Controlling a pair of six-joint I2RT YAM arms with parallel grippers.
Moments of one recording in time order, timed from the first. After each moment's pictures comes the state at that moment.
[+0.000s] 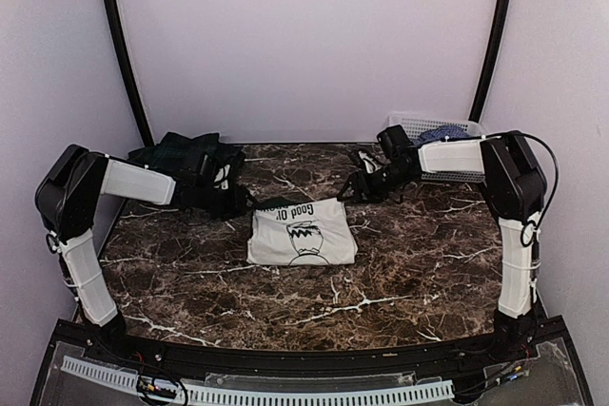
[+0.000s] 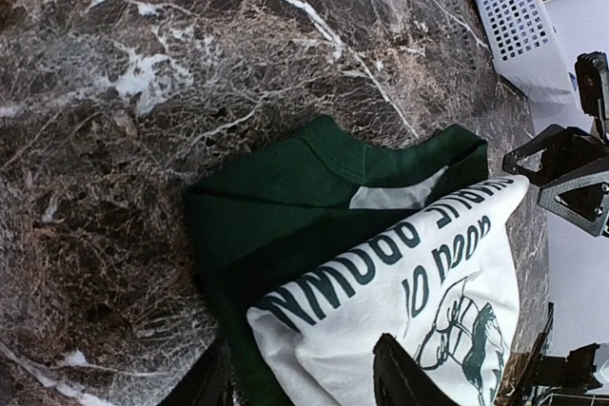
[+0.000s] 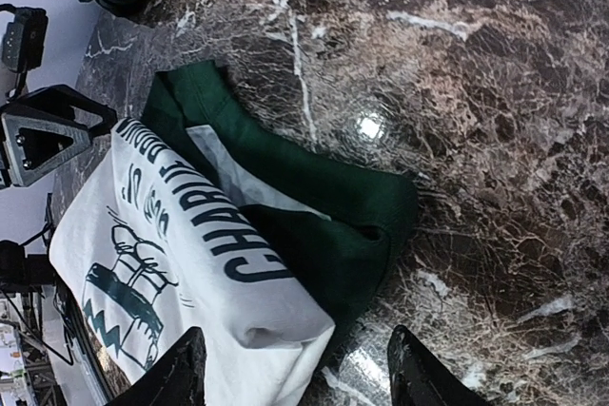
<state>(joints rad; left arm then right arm) -0.41 1.84 1.03 0.02 0.41 -0.56 0.44 2.10 1.51 -0.39 -0.65 0.21</state>
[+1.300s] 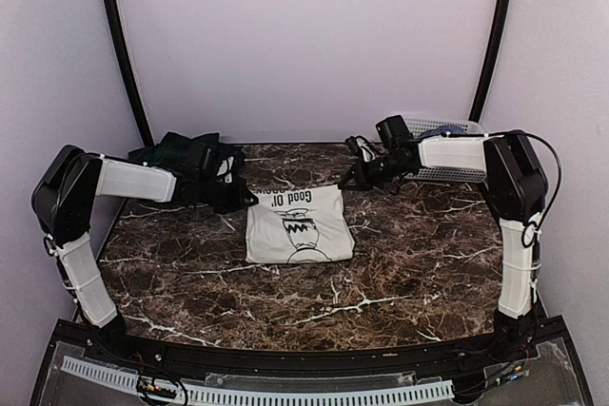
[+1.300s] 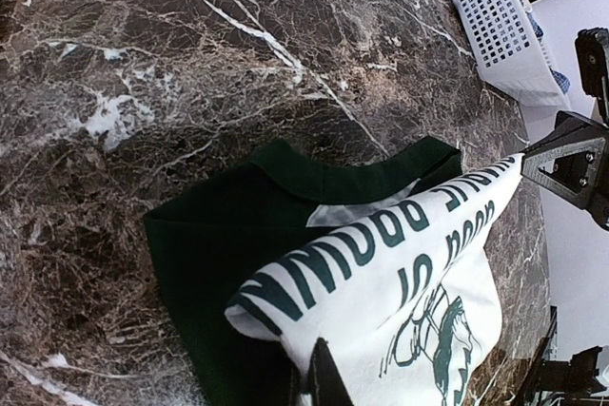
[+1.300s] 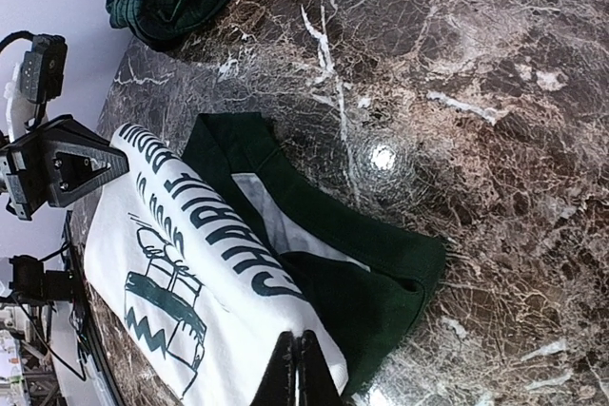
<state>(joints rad) -0.44 1.81 1.07 0.00 0.35 -0.57 0.45 2.10 1.56 -0.34 -0.67 0.25</state>
